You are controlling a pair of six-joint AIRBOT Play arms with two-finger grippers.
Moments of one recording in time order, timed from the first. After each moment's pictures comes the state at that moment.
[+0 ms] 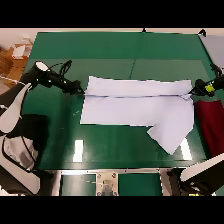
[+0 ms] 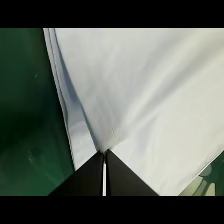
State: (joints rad) left arm -0.03 -1.83 1.50 0.80 -1.23 -1.11; right arm -0.57 -1.93 1.78 -1.16 1.46 1.28
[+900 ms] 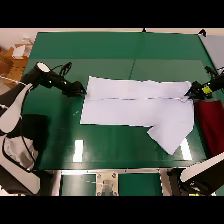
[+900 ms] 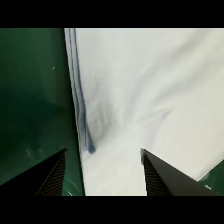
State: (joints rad) left arm -0.02 -1.84 1.49 0.83 -1.24 -1.19; right arm -0.55 -1.93 1.78 -1.22 1.52 1.34
